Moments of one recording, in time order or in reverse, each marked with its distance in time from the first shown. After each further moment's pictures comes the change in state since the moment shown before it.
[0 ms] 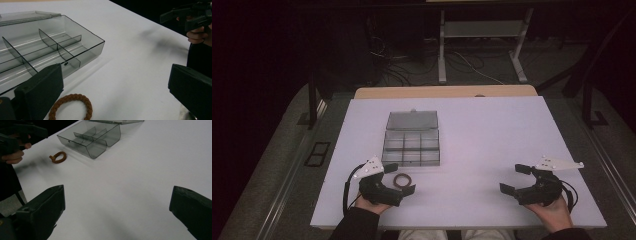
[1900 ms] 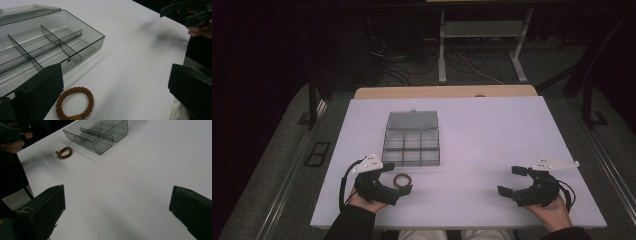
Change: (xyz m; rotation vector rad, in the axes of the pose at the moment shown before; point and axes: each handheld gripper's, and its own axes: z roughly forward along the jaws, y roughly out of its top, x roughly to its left) left arm -0.002 0.019 -0.012 0.097 0.010 0.014; right arm 0.001 -0.001 0.004 0.033 0.043 -0.006
